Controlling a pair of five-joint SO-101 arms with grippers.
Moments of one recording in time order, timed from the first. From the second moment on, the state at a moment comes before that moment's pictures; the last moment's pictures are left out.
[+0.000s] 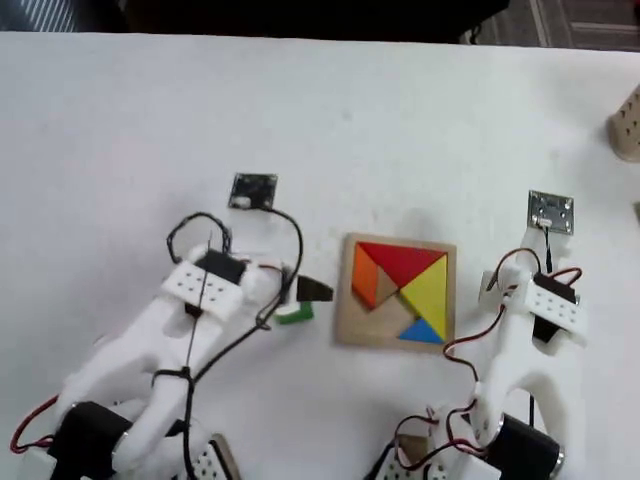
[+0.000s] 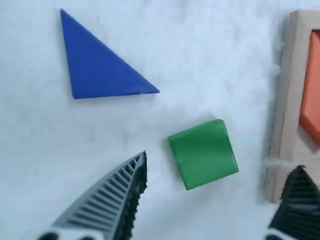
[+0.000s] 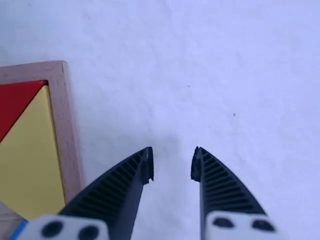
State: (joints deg) left arm 19.0 -19.1 52.6 49.7 26.1; right arm 24.6 -20.2 55.5 41.0 17.0
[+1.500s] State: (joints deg) left arm 21.3 5.9 34.9 54.1 23.5; right arm 23.3 -20.1 55.5 41.0 17.5
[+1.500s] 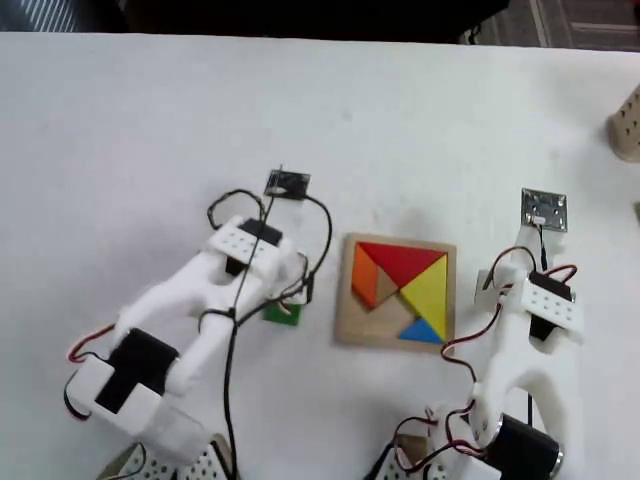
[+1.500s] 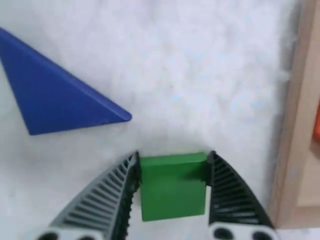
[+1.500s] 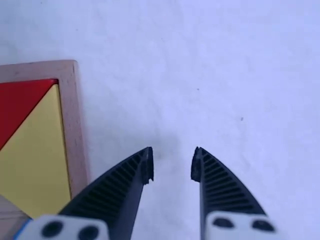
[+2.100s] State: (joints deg) left arm 29.1 -8.9 36.2 54.0 23.2; right arm 23.3 -20.1 55.5 41.0 17.5
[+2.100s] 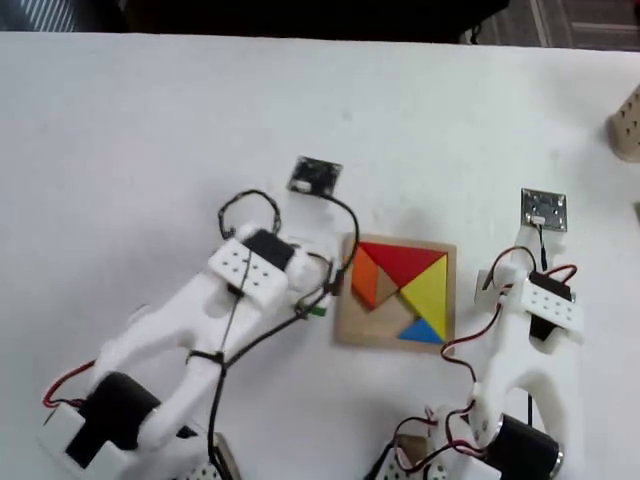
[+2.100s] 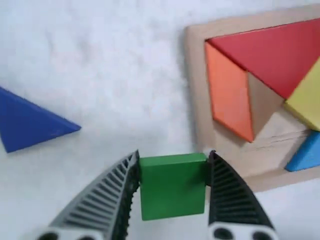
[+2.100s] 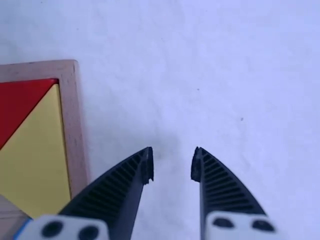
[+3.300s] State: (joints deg) left arm 46.2 12.7 23.5 35.8 2.8; right arm 23.3 -20.1 55.5 41.0 17.5
